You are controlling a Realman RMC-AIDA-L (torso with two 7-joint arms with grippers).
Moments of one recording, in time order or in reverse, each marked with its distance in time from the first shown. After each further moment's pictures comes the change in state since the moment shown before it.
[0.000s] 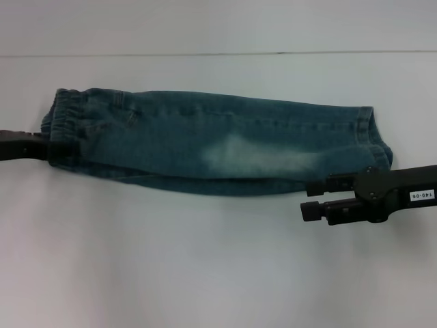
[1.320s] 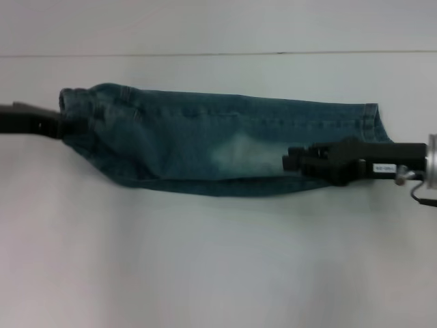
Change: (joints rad) left arm -0.008 -0.017 0.005 0.303 -0.004 0.392 -0.112; right arm 0.003 0.075 0.012 0.003 0.073 0.249 -0.078
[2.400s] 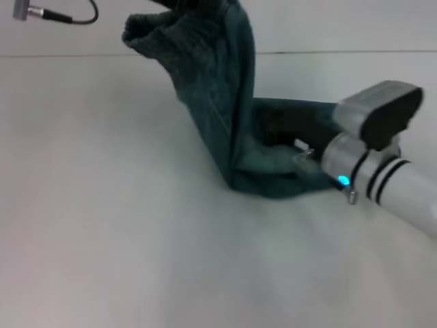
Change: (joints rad) left arm -0.380 -0.011 0.058 0.168 -0.041 0.241 -0.241; right arm 0.241 0.037 0.041 0.781 0.850 0.635 -1.090
